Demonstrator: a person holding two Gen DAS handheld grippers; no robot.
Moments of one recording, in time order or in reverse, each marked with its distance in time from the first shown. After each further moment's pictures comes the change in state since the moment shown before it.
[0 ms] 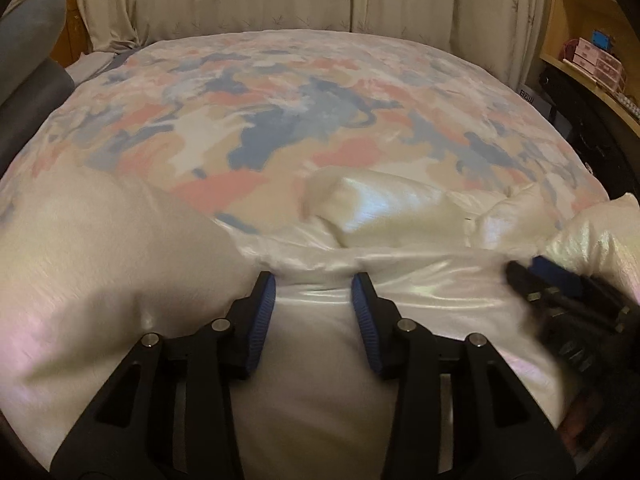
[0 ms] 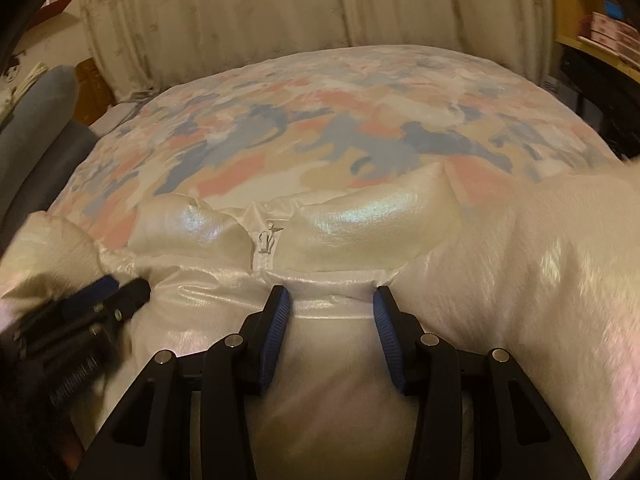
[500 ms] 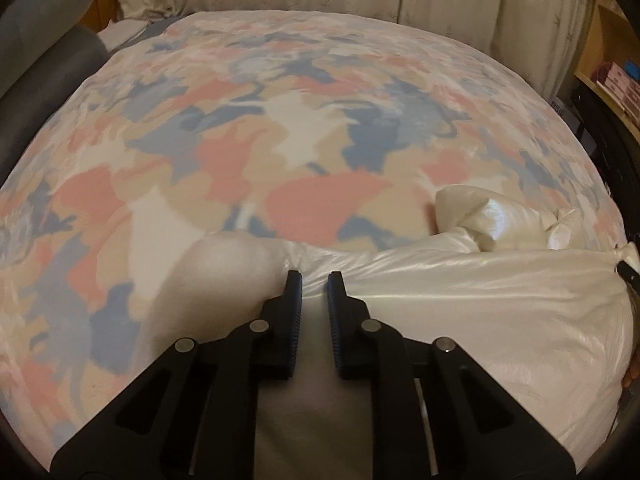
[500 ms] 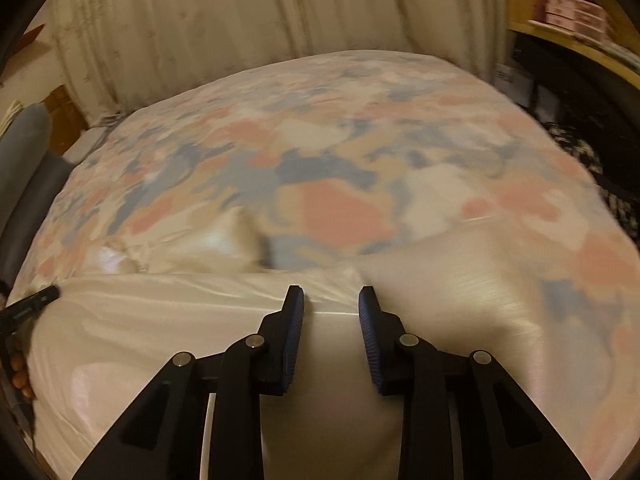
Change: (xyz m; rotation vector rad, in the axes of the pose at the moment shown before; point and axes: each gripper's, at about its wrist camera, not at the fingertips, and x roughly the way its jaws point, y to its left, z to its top) left arm -0.020 0.106 0.012 -0.102 0.089 0.035; right arm -0.063 -0.157 0.018 0.130 -0.013 -0.122
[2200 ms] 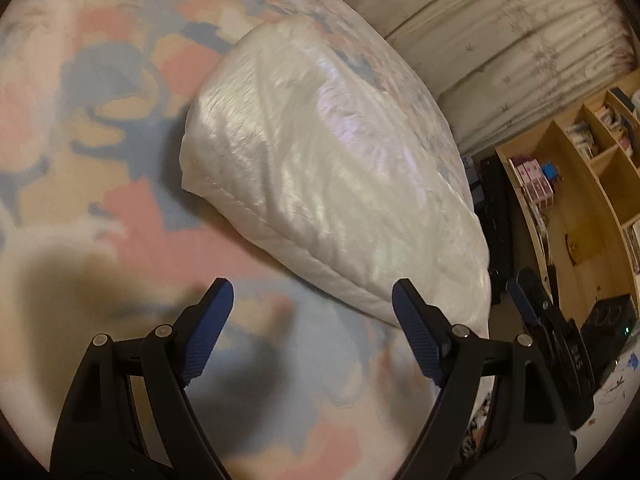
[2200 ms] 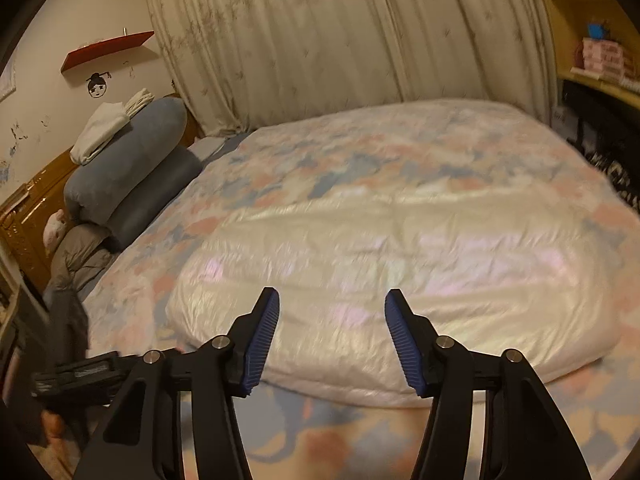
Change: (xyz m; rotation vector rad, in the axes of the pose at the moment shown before) left arm -0.198 0.061 -0.277 -0.456 0.063 -0.460; right arm -0.303 0.230 -0.239 -0.108 -0.139 0.309
